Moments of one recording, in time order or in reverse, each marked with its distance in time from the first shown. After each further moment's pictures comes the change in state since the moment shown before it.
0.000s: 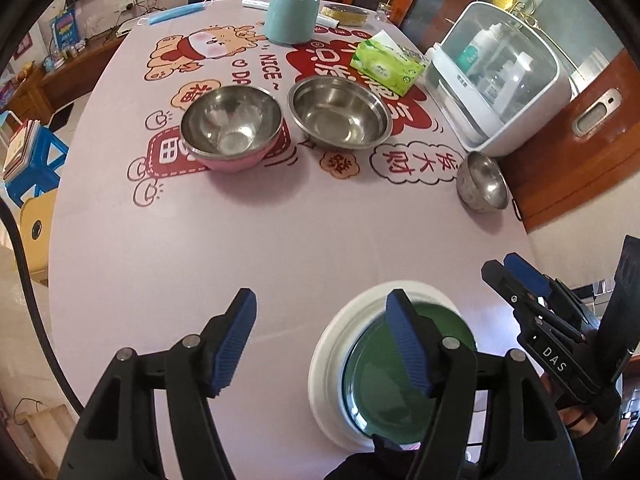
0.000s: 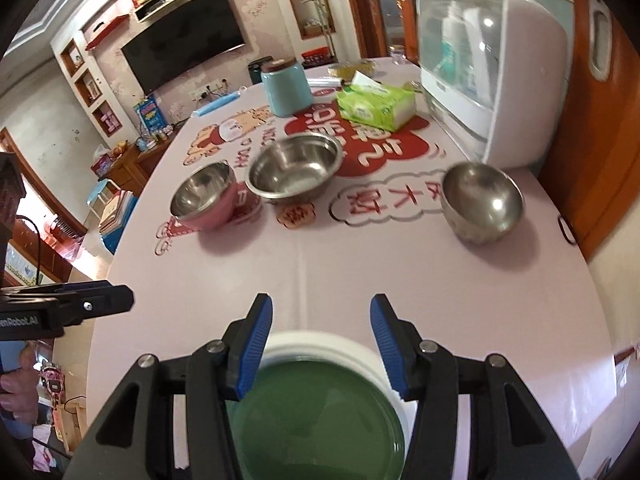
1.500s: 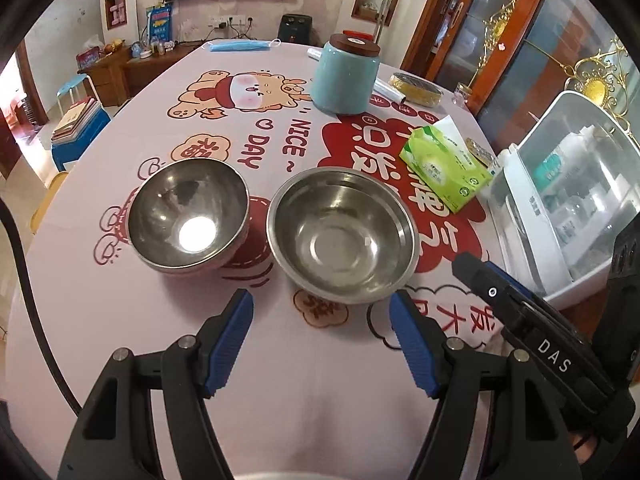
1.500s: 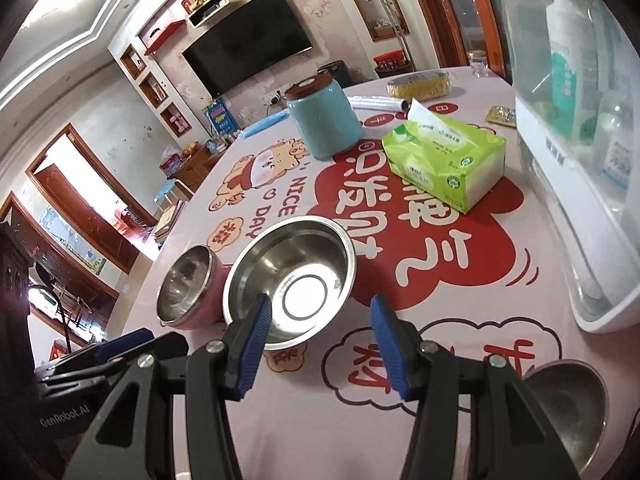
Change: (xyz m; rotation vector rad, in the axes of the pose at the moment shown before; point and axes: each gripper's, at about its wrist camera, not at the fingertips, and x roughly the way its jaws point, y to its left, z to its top) left arm 0.096 -0.056 0.101 -0.305 -0.277 0.183; right arm 0.146 -0.072 0.142 -0.087 0.008 0.323
